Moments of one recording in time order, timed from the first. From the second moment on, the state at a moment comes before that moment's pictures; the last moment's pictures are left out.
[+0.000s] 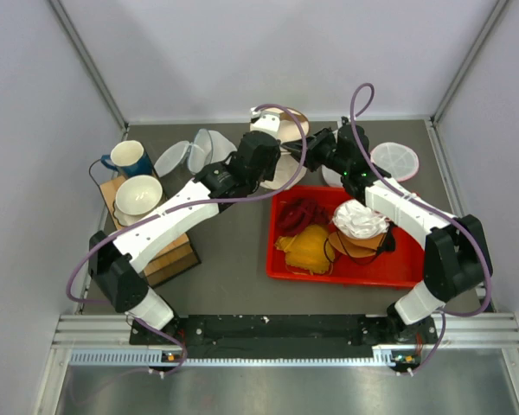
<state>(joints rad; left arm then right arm) -0.80 1.55 1.51 -0.48 -0.49 -0.24 0.45 1.56 1.16 0.19 -0.26 1.36</state>
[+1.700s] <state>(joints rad) -0.62 1.60 1.62 -0.51 -0.38 -0.22 0.37 1.63 1.34 0.08 -0.57 1.12</state>
